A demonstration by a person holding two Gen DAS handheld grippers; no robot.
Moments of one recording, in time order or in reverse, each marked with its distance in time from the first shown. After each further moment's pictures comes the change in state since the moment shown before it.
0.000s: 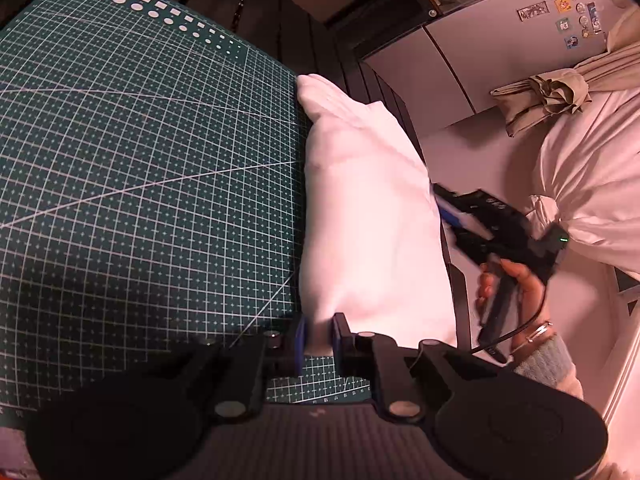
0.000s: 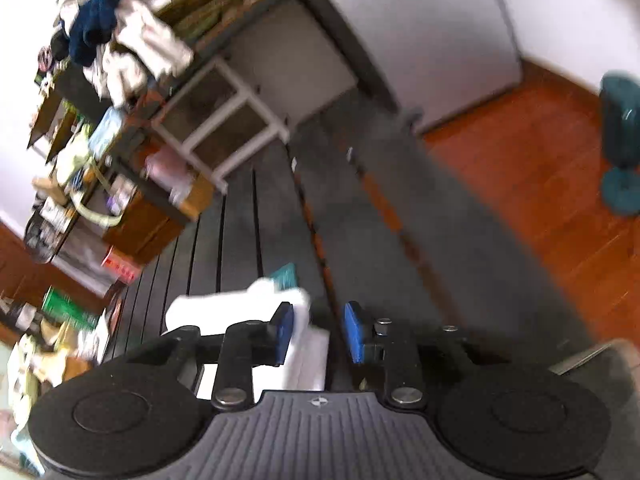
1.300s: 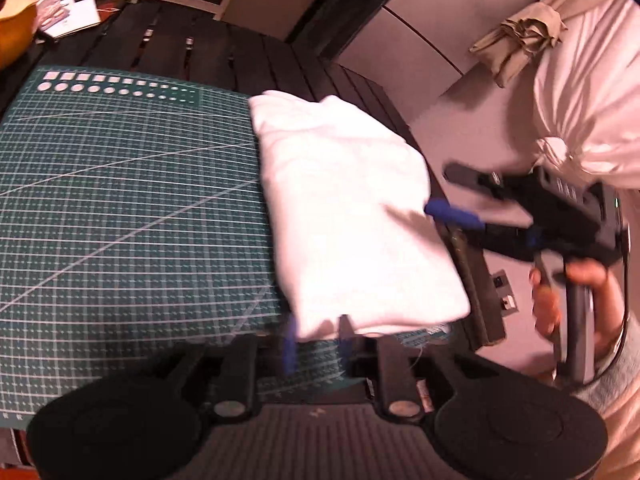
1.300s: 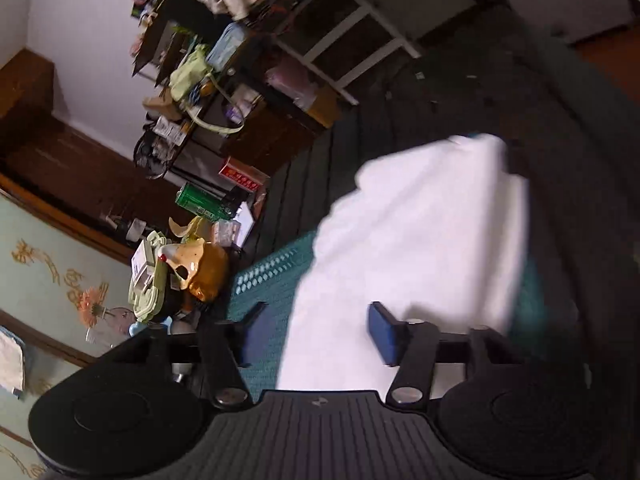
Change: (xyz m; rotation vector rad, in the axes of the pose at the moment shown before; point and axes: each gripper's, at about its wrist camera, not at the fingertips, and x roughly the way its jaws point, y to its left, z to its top) left arm -0.017 -0.055 -0.015 0.256 -0.009 0.131; right arm -0.056 0.035 -0.063 0.038 0.316 0.340
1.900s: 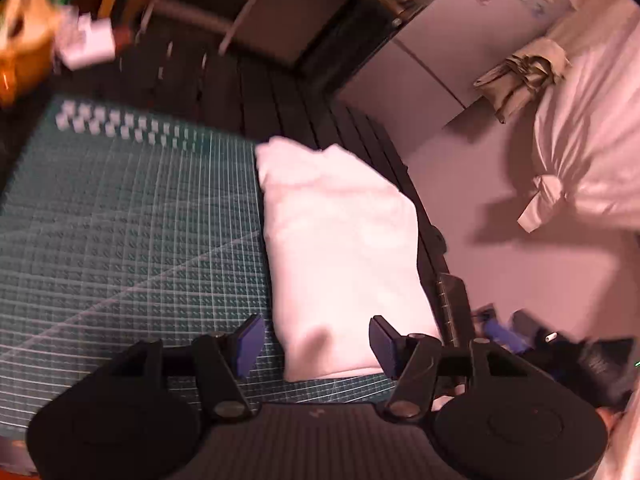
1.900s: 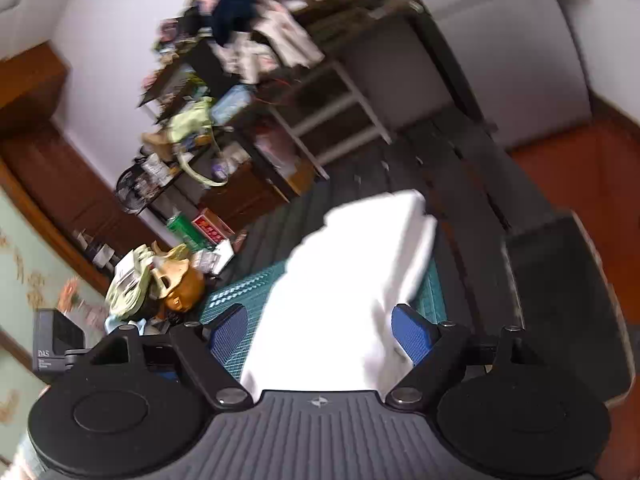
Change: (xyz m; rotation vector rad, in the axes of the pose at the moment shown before) left arm -0.015 0.021 0.035 -0.102 -0.032 0.022; right arm -0.070 0.005 -0.046 -0.017 -0.123 -0.144
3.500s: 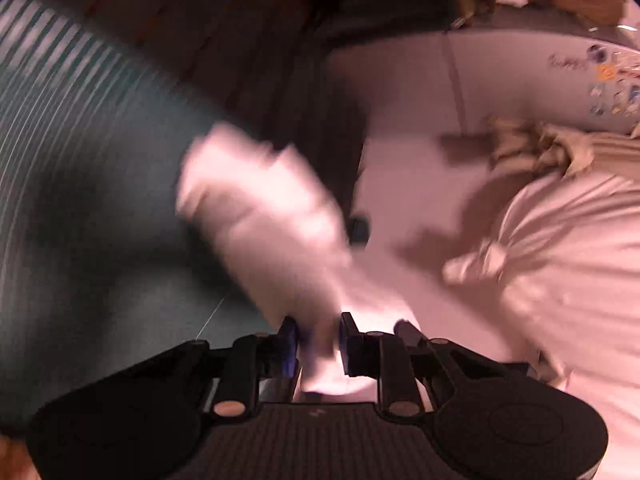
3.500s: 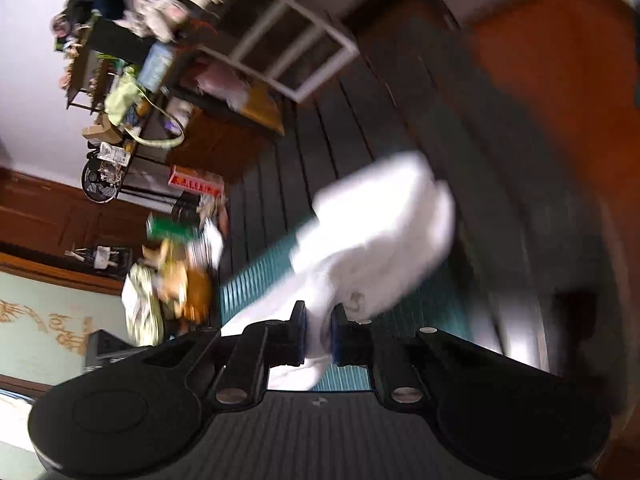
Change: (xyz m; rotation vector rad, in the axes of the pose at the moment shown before) left arm 0.056 -0.053 0.175 -0.395 0.134 -0.281; right arm 0.053 0.039 0.187 0.138 0.225 -0.002
